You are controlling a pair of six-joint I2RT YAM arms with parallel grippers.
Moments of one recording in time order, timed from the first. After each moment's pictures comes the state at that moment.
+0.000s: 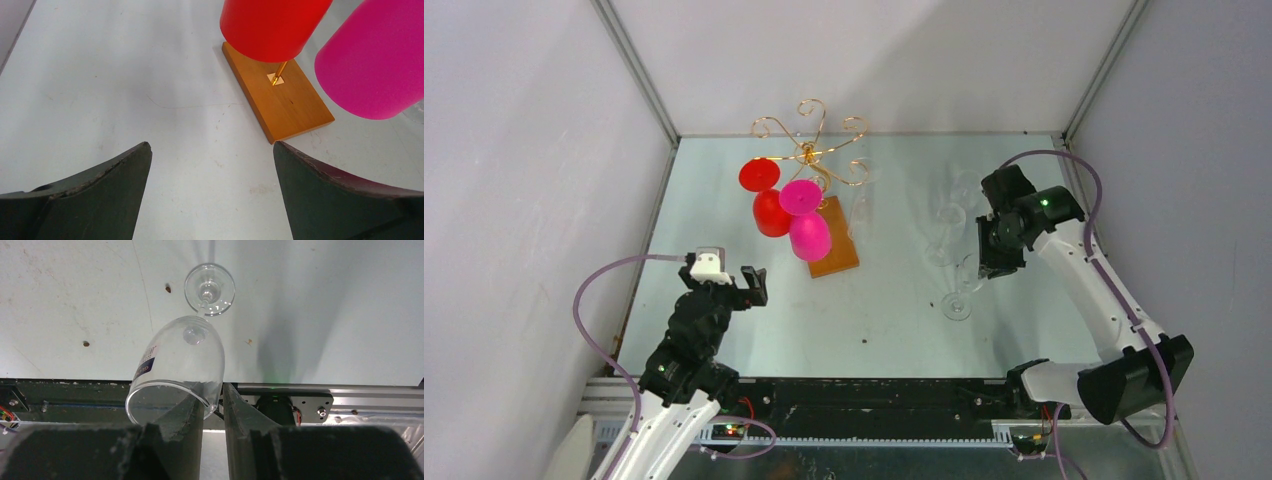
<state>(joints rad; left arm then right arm) -0.44 0.20 0.38 -0.41 -0.33 -0.20 0.34 1.29 1.34 -1.33 0.02 0.41</state>
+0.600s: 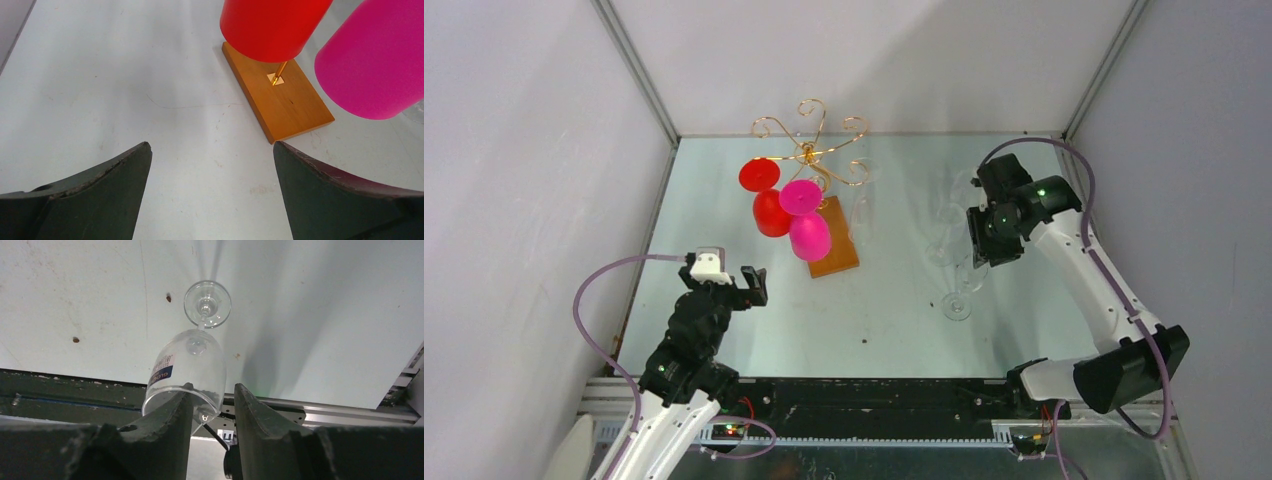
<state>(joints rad) -0.44 0.20 0.38 -0.41 -0.33 -0.20 0.36 1.33 1.42 -1.33 0.03 0.28</state>
